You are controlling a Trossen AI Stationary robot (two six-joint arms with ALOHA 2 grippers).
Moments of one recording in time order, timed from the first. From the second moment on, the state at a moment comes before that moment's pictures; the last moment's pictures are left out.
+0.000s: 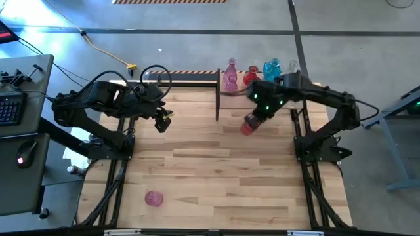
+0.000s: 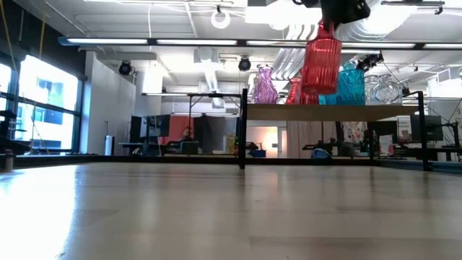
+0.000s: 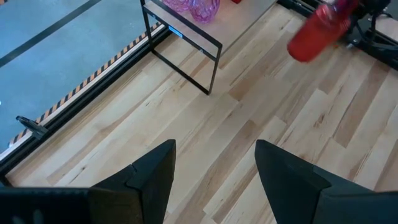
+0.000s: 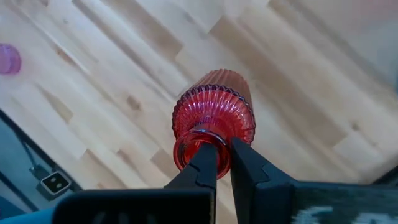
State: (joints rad) left arm -0.12 1.34 1.81 -1.44 -0.50 -0.68; right arm -0.18 1.51 1.75 -1.51 -0.09 0.69
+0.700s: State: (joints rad) left arm -0.12 1.34 1.81 -1.44 -0.50 -0.69; right arm -0.50 1.51 1.82 -1.57 -0.09 0.32
